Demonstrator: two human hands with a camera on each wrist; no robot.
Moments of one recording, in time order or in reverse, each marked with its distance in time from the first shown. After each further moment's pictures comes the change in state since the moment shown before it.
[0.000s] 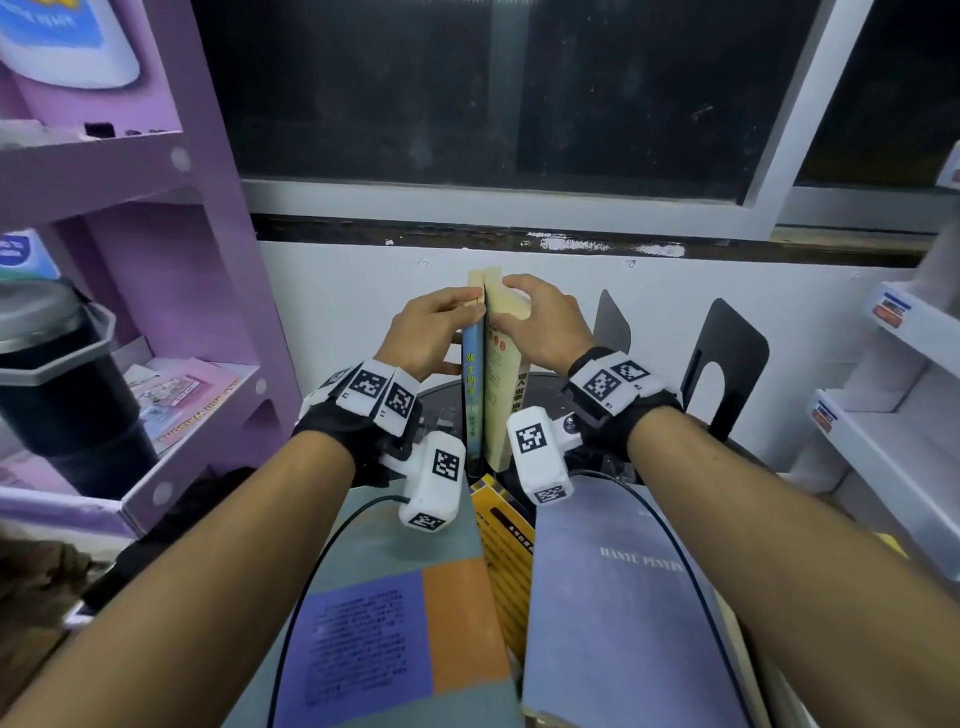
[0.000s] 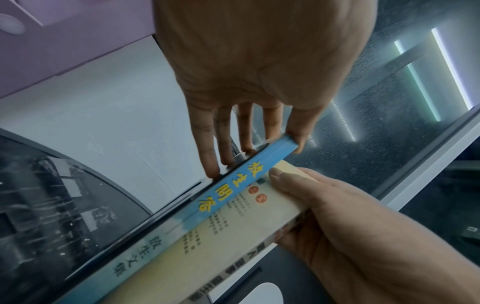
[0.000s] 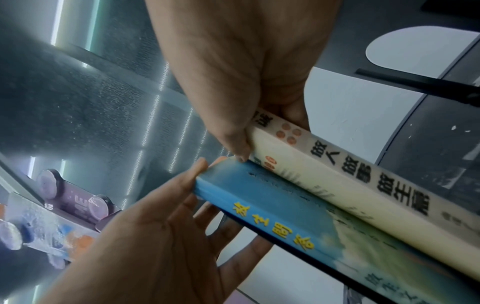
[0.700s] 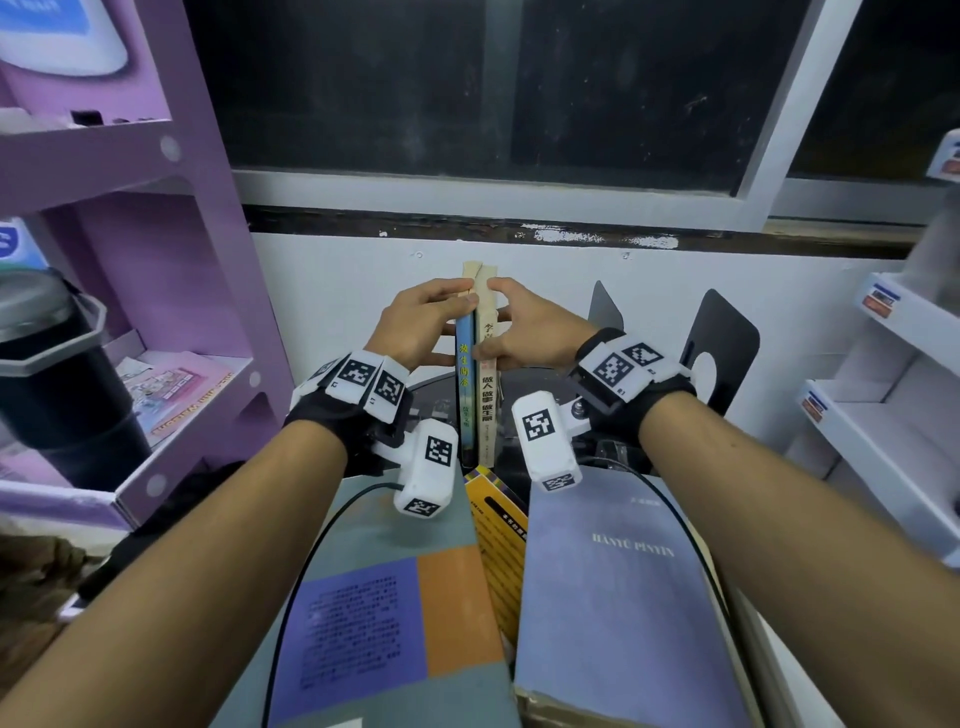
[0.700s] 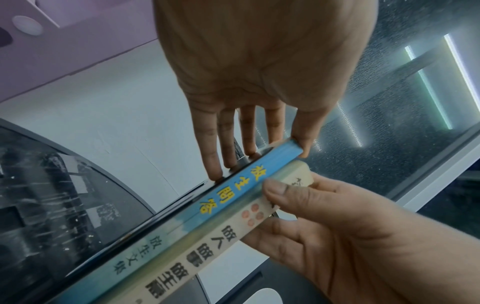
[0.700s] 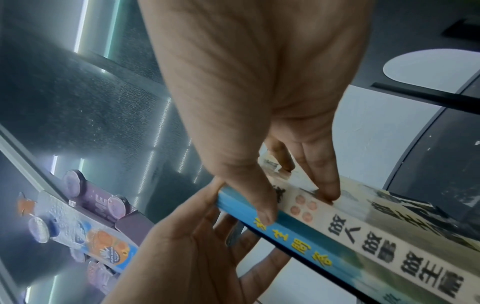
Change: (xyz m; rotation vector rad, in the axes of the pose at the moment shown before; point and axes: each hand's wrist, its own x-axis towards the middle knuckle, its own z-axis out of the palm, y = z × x) left_hand -0.001 0.001 -0.001 -0.056 -0.003 -0.012; right_hand -0.007 -0.007 -0.004 0.195 -0.389 0.116
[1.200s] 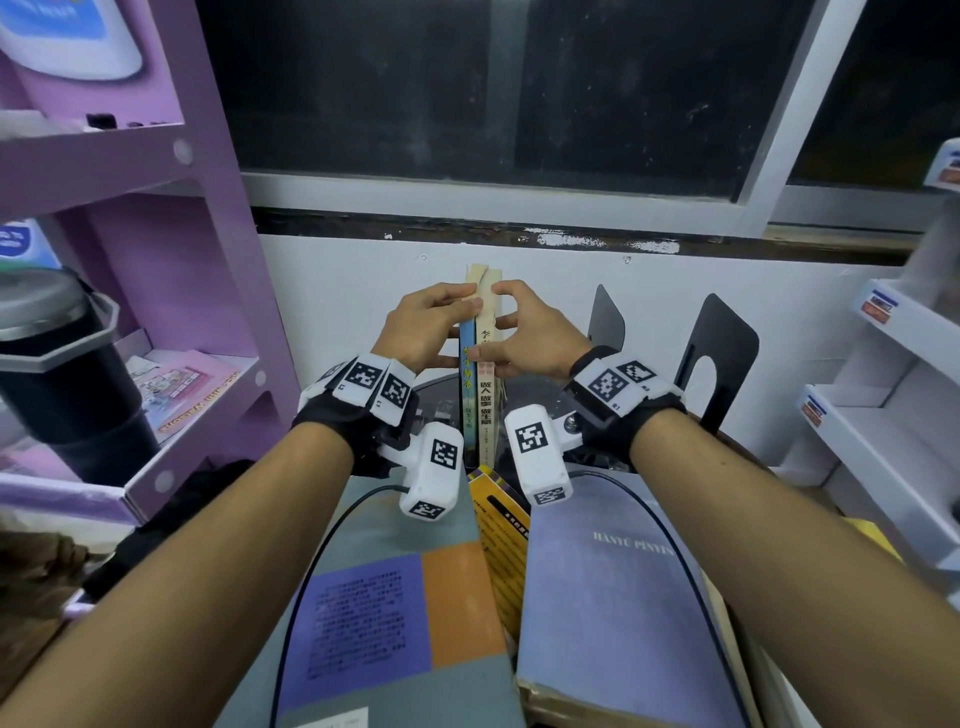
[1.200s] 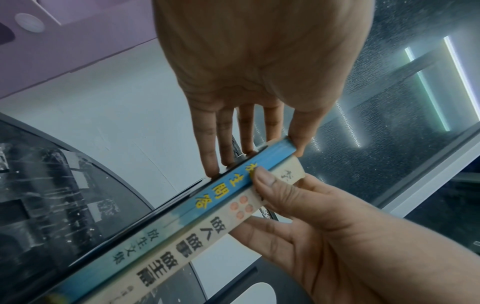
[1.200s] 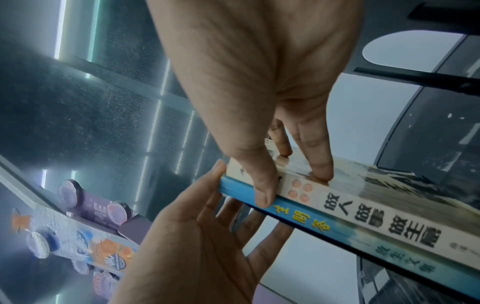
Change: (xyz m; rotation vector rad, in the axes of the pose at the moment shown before) left_hand -0.003 -0.001 0.000 0.004 0.017 -0.006; right_hand -0.009 0.004 0.010 0.077 0.117 -0.014
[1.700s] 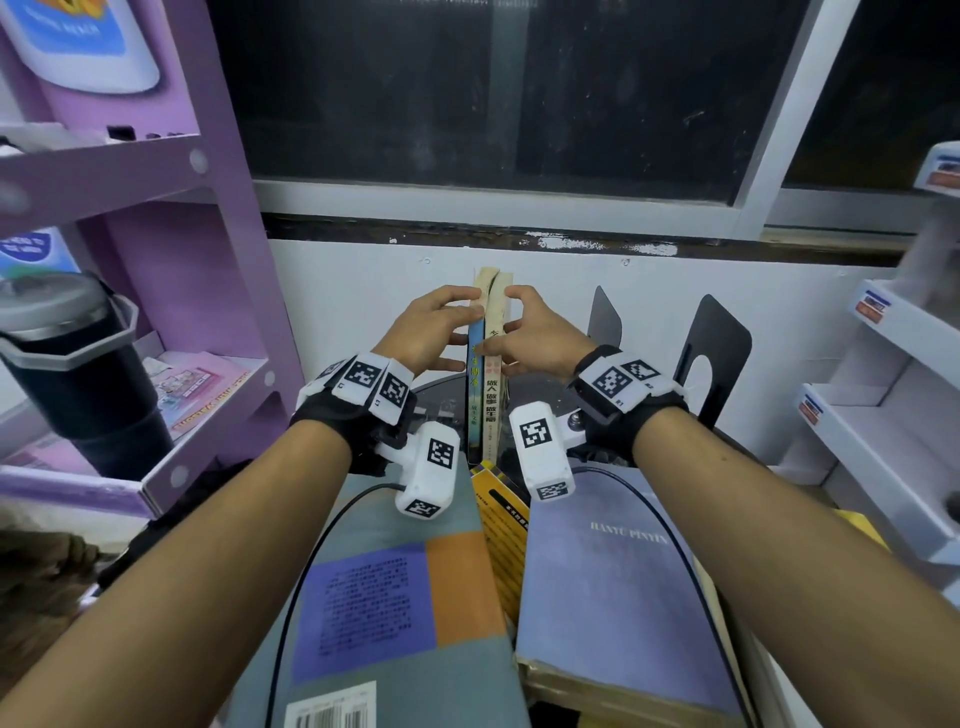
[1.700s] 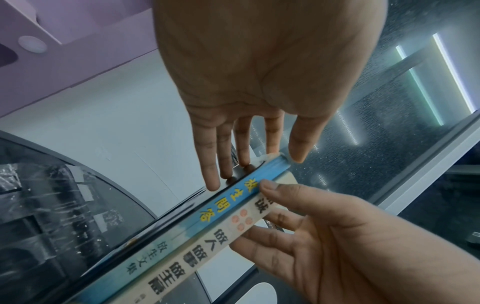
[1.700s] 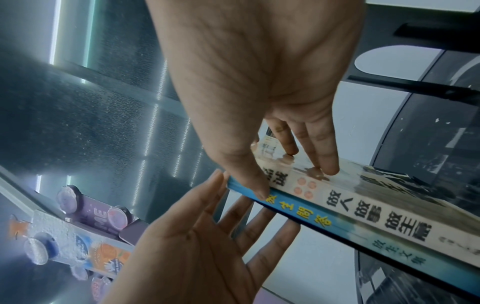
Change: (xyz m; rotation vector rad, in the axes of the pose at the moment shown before) left_hand -0.019 0.012 0.000 0.105 -0.076 -0.025; right_hand -0.003 -0.004 0.001 0.024 -0.012 0.079
